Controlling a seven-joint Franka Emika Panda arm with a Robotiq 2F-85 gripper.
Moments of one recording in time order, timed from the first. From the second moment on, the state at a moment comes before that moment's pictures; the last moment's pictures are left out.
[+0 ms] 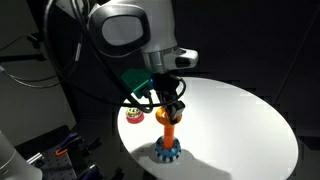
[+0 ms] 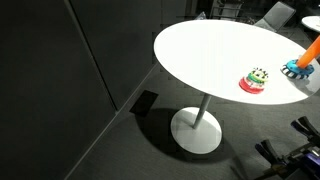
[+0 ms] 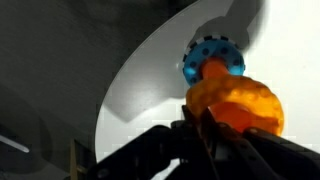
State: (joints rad) arm -0.29 -0.11 -0.27 -2.42 -0.19 2.46 -0.08
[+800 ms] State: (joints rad) arm -0.29 -0.10 -0.27 -2.42 -0.19 2.46 -0.08
